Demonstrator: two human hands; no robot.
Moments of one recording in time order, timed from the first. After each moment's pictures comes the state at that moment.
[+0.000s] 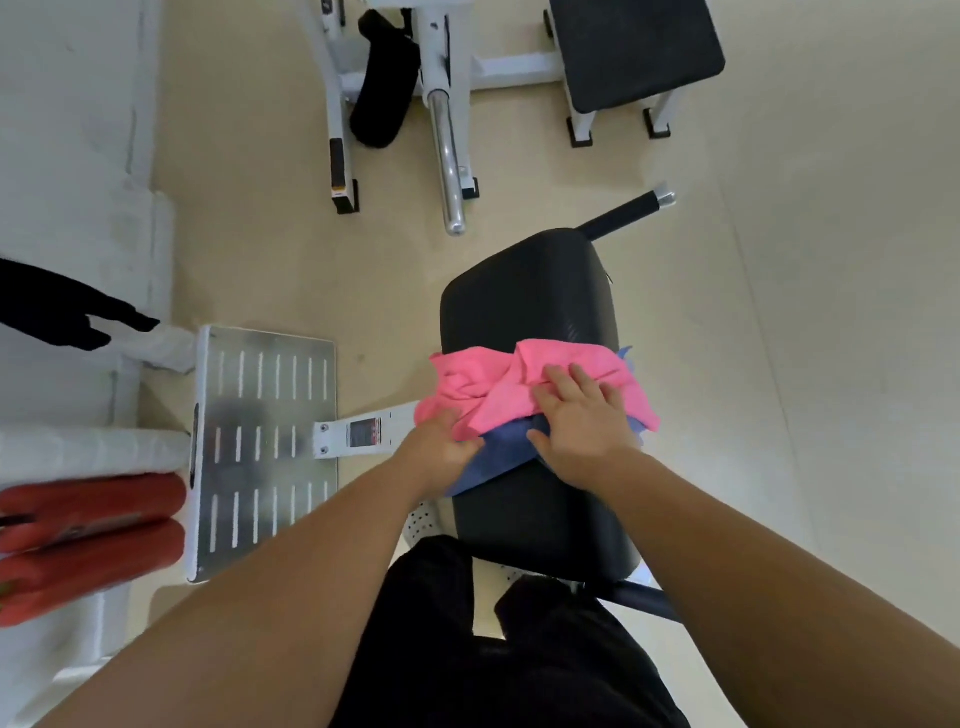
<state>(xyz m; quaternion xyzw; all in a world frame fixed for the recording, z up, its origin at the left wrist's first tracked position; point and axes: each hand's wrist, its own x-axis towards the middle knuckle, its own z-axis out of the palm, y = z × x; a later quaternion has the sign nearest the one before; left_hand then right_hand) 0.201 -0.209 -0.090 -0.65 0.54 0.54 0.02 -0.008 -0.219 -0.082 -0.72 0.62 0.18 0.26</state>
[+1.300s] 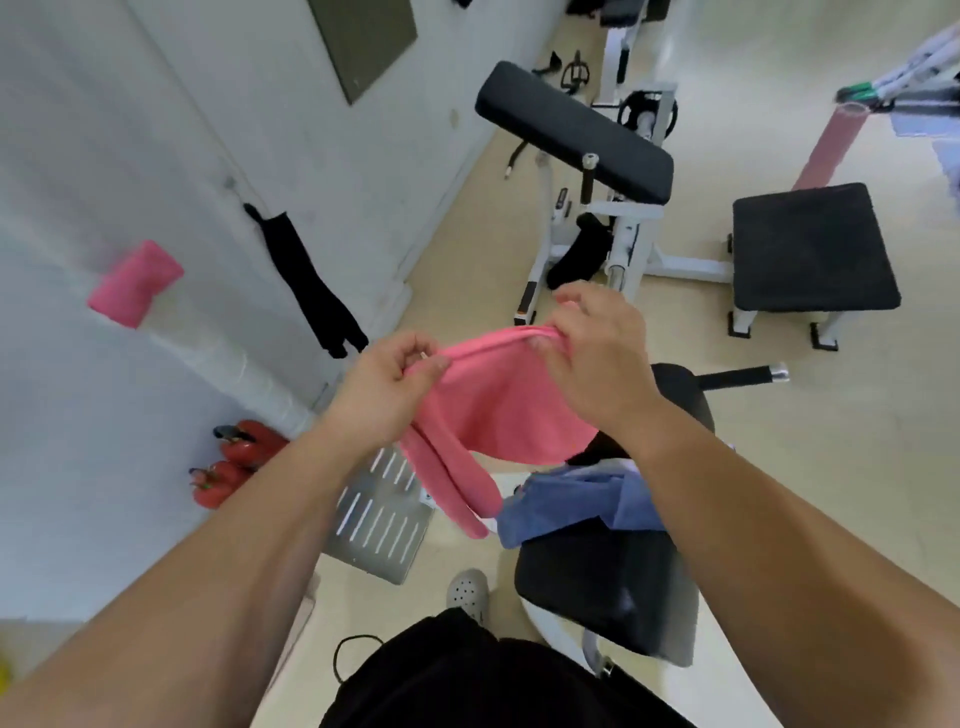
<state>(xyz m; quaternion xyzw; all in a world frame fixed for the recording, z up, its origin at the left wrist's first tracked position) 0.268 -0.118 0.168 -0.73 0.51 0.25 -0.38 0.059 -0.243 0.130 -0.85 0.41 -0.29 0.14</state>
